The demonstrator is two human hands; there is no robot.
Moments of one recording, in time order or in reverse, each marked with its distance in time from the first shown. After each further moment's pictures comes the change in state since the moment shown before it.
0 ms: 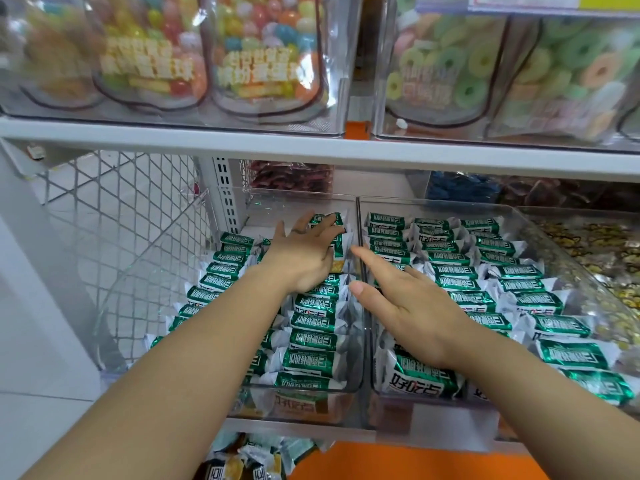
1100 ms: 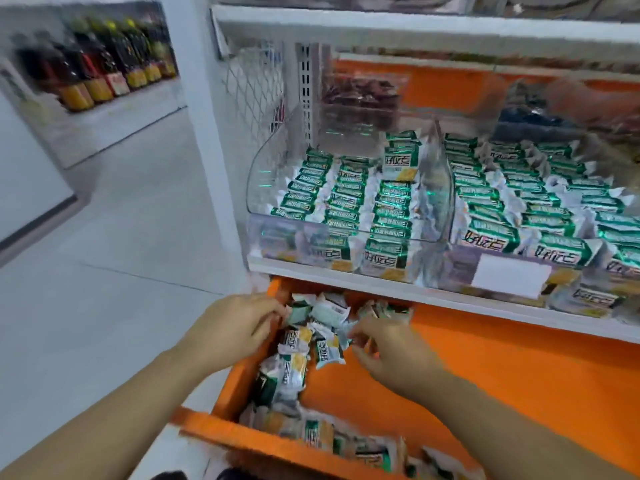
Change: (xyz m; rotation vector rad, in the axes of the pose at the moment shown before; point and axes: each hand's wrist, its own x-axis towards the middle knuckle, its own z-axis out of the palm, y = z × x) left_hand -0.305 -0.072 0.092 -0.140 0.130 -0.011; right_hand -0.090 -0.046 0.186 0.018 -0.103 -0.142
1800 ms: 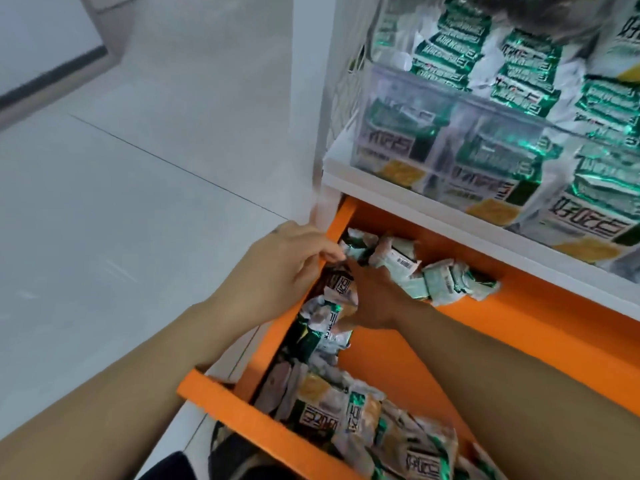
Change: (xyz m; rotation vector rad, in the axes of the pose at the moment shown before) left_hand -0.008 -0.050 0.074 -0.365 0.209 -0.121; right_hand 0.146 0.022 0.149 -0.129 -0.596 0.095
